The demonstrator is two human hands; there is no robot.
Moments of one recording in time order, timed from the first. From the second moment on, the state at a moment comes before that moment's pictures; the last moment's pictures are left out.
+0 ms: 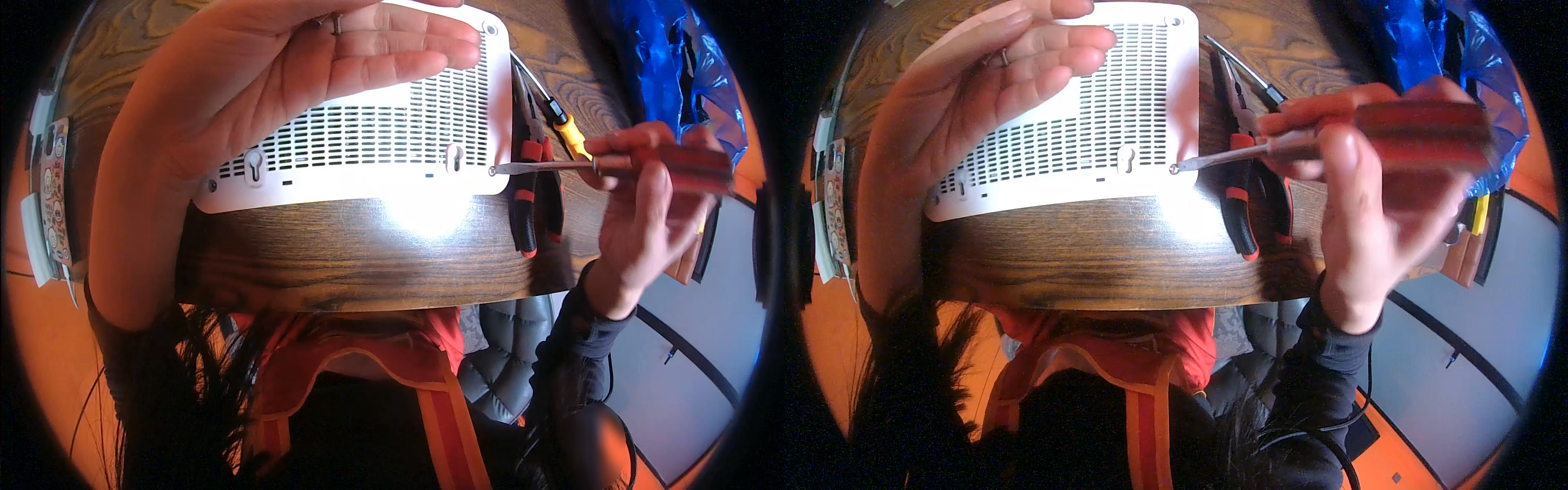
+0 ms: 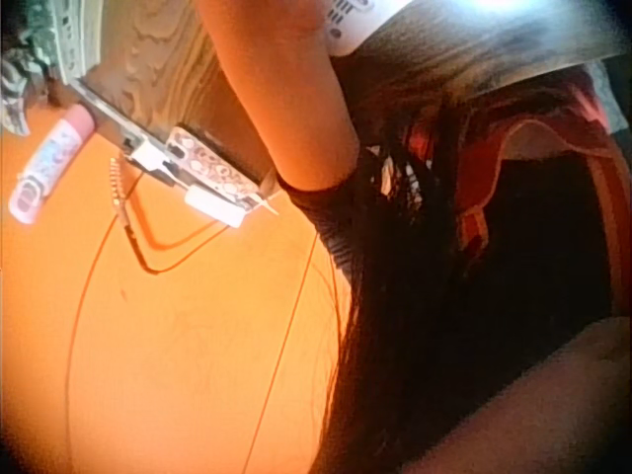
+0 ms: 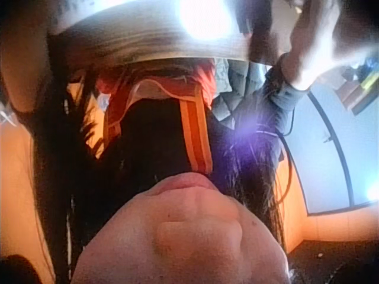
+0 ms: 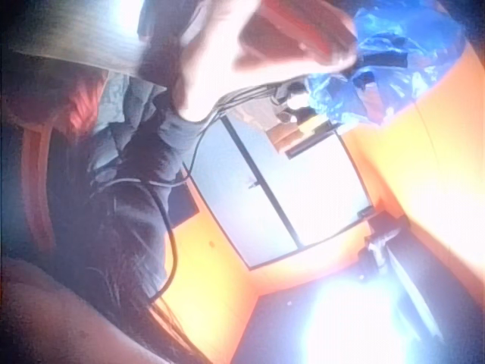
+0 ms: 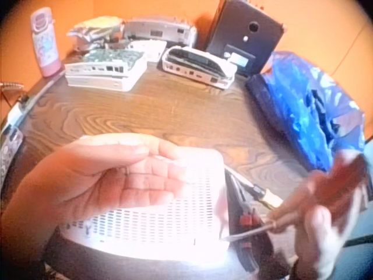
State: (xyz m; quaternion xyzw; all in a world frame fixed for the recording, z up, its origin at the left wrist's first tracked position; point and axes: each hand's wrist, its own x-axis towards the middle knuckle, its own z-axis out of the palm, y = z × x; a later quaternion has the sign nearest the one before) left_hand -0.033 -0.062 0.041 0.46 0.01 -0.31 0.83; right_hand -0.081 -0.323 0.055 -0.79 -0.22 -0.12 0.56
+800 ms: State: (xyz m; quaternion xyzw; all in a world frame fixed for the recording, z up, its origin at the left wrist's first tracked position) left_hand -0.127 0.000 0.041 0.15 0.08 -0.24 0.96; right_hand -0.009 -0.377 0.027 -0.94 -0.10 -0.31 0.13
